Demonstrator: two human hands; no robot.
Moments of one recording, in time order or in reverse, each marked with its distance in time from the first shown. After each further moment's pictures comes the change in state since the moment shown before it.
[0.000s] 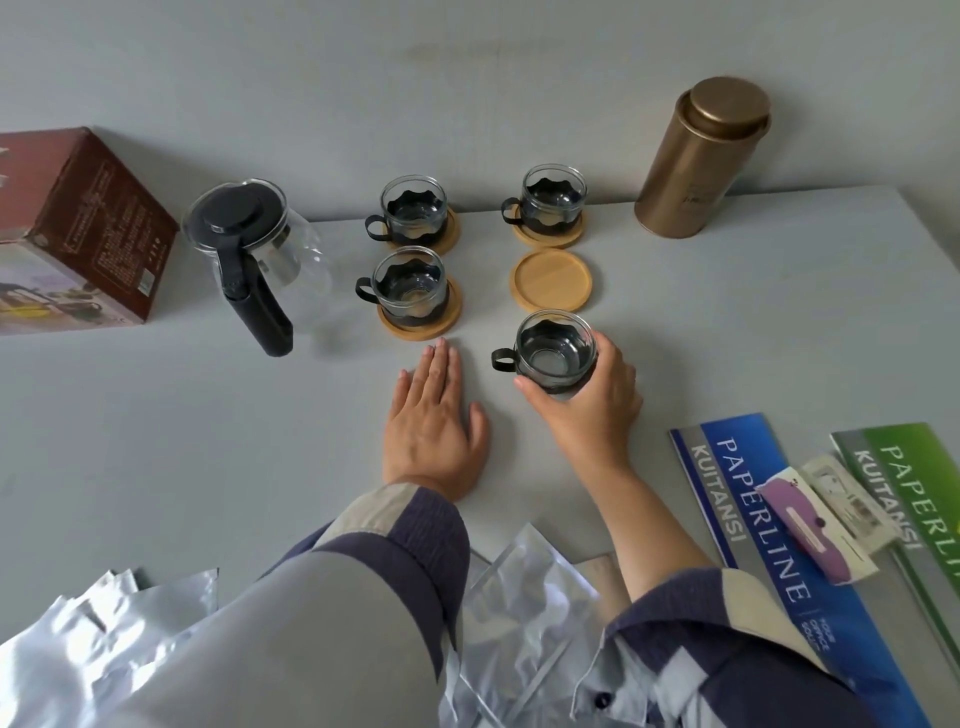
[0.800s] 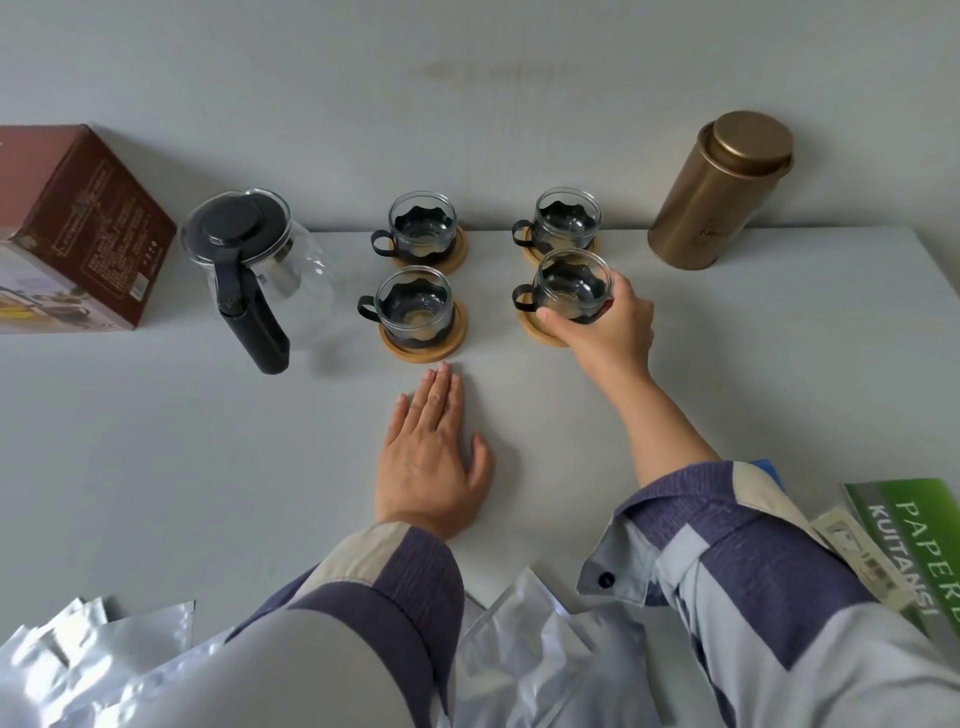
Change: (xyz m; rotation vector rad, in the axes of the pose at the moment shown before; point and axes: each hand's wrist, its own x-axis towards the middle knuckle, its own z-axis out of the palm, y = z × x) left_hand 0.000 -0.002 -0.003 -0.043 -0.005 -0.007; right_hand 0.110 -0.015 0.018 0.091 -0.117 0.081
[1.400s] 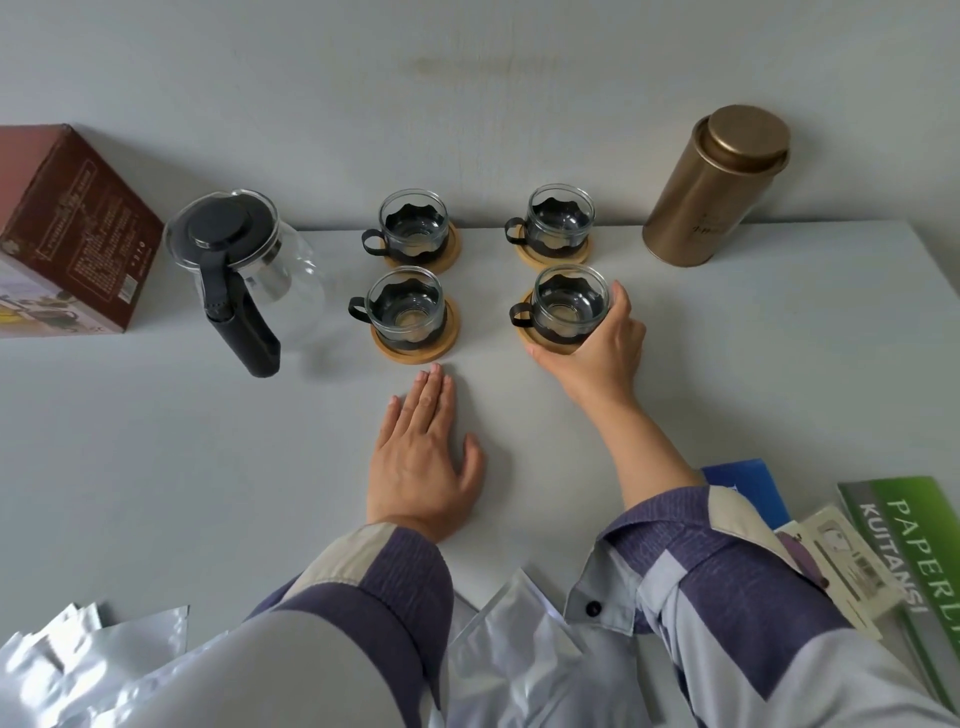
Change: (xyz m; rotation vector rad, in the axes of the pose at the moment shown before) left_hand 0.001 -0.001 0.000 -0.025 -0.010 -0.019; right_hand -0.019 0.018 0.007 -0.098 0.015 -0.084
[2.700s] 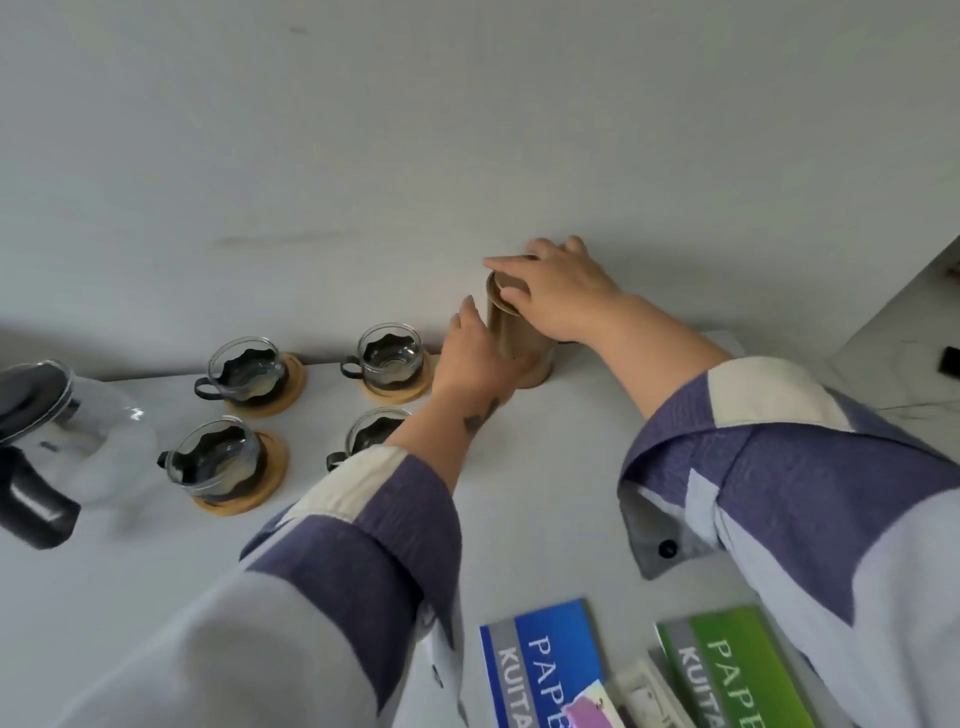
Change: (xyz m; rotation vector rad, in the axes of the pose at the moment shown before) left_hand 0.219 0.239 -0.023 -0.551 -0.014 -0.095; right_hand 0.202 -0.017 -0.172 -0.618 -0.319 -0.527
